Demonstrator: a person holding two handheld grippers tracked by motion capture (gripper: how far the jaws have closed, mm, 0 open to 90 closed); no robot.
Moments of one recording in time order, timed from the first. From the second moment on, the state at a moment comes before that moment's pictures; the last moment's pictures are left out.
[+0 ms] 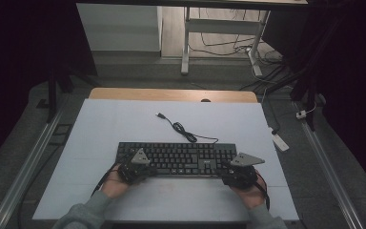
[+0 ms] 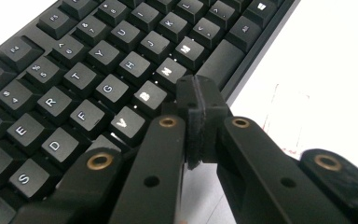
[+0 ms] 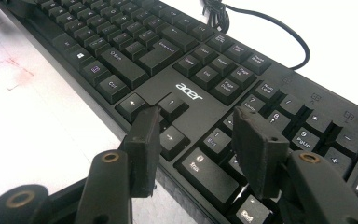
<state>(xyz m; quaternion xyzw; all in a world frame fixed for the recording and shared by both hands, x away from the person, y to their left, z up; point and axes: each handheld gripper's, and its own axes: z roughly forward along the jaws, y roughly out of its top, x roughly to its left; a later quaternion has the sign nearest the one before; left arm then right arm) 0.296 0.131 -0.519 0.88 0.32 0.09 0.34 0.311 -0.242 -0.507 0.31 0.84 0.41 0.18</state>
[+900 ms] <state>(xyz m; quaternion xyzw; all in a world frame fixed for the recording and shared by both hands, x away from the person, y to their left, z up) 0.294 0.157 -0.497 0.84 0.35 0.09 0.41 0.310 -0.243 -0.506 0.31 0.84 0.42 0.18</state>
